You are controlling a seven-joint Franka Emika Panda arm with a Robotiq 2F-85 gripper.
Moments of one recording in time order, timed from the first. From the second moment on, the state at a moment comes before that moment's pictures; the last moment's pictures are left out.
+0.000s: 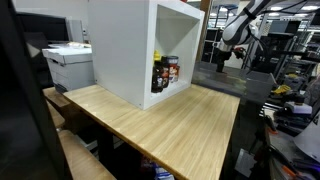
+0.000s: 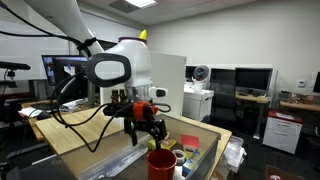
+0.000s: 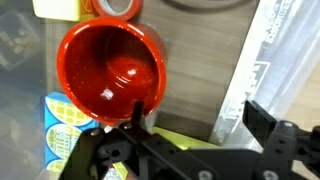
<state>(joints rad) -0.40 0.19 -0.23 -2.35 -0.03 2.66 -0.78</state>
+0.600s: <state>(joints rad) -0.41 0.21 -0.23 -2.29 0.11 2.58 -0.79</state>
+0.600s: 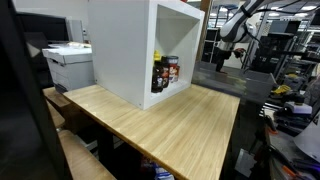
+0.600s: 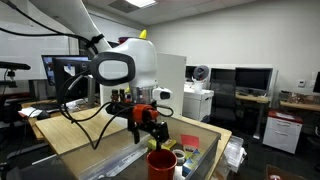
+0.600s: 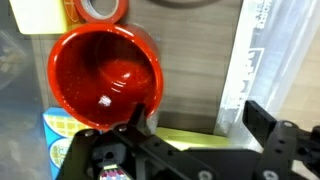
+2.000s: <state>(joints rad) -0.42 0.16 -0.23 -2.45 0.16 2.79 -0.77</state>
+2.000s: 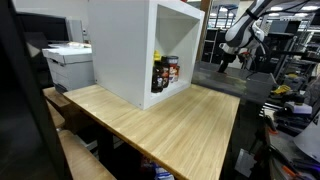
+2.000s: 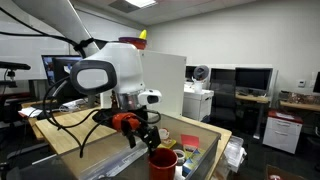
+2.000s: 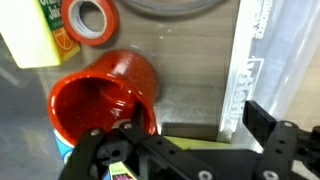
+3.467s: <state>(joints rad) -0.40 0.11 -0.32 -2.36 0.07 2.54 -0.78</state>
